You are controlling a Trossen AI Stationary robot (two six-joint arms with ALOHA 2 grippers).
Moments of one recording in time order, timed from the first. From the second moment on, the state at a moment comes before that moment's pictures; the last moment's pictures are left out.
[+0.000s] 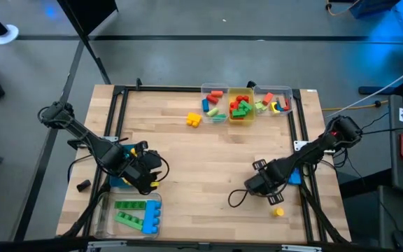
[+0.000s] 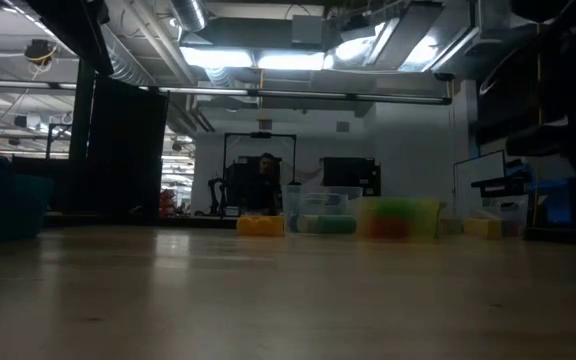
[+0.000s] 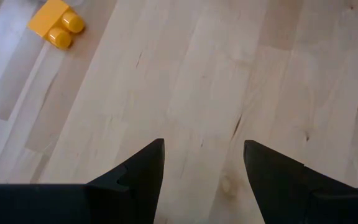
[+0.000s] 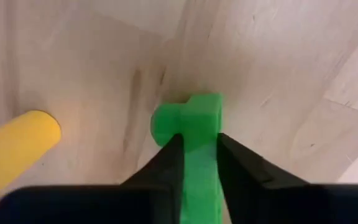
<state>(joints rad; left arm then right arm) -0.57 1.31 1.10 -1.01 -0.51 -0.78 0.52 1.59 0.92 -0.91 -0.13 0.18</state>
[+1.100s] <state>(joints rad) -0.57 1.31 1.10 -1.01 -0.51 -0.78 0.52 1.59 0.94 -0.73 -0.10 0.30</state>
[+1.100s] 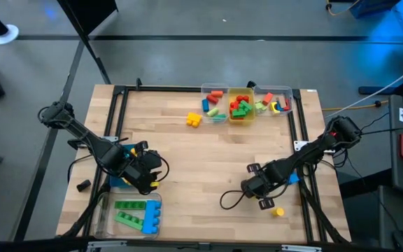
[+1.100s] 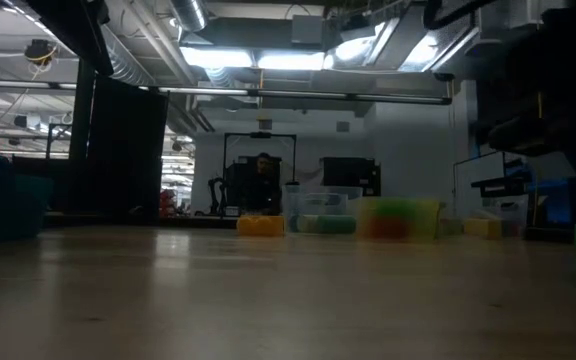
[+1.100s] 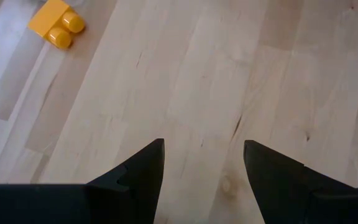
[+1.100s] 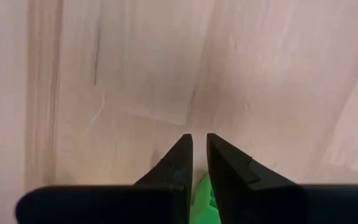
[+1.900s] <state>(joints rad) -0.57 1.31 1.10 -1.01 -0.51 -0.78 0.40 1.59 0.94 -0.75 -0.34 0.17</state>
